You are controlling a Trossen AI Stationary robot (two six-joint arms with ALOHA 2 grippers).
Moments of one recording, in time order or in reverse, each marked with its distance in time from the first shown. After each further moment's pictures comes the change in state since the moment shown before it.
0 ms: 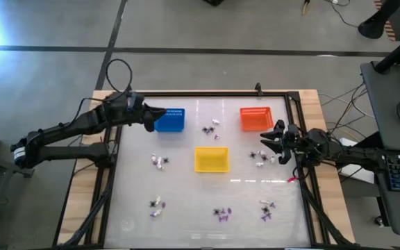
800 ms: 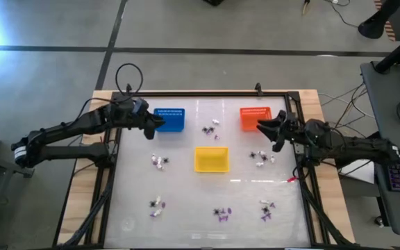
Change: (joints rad) left arm 0.000 0.017 -0.004 -0.167 0.052 0.118; right arm 0.000 0.457 0.282 -0.010 0.204 0.055
